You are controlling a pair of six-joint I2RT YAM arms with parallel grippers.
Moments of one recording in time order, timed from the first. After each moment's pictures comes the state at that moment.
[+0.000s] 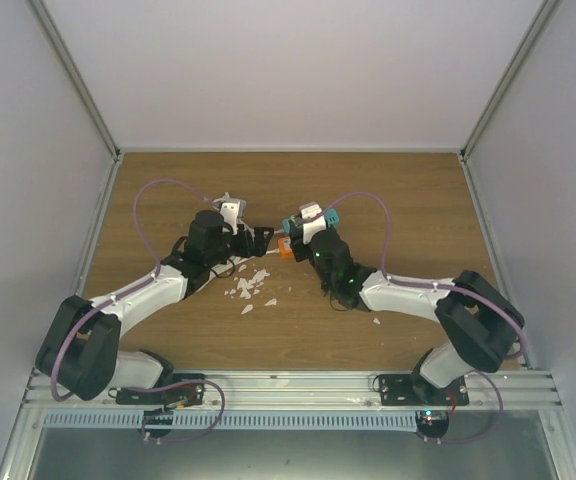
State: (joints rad) left arm -0.46 1.33 0.69 0.19 0.17 -0.40; right arm 0.85 1.52 0.75 0.50 0.47 0.03
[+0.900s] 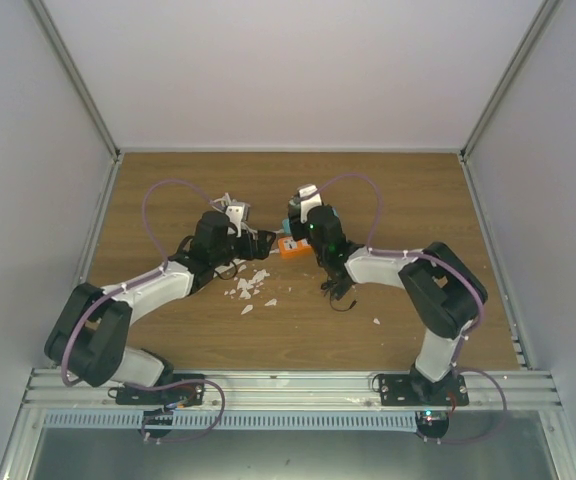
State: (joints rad) left arm -0.46 1.41 0.69 0.19 0.18 -0.40; right arm 0.71 1.79 0.92 0.59 0.35 0.03
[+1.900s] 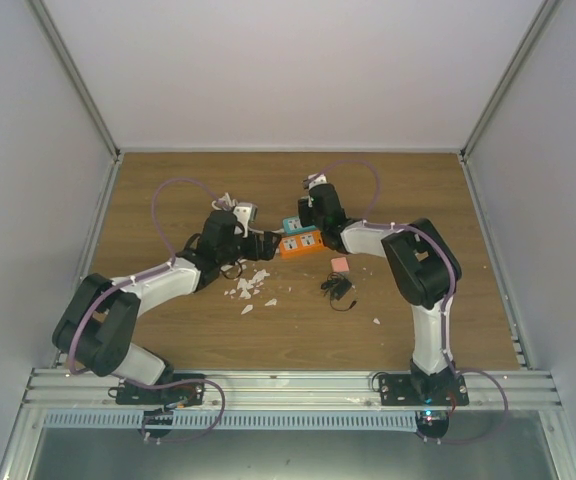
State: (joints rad) left arm -0.49 1.47 0.73 0.19 0.18 -0.39; right arm 0.54 2.05 1.21 0.31 0.23 0.12
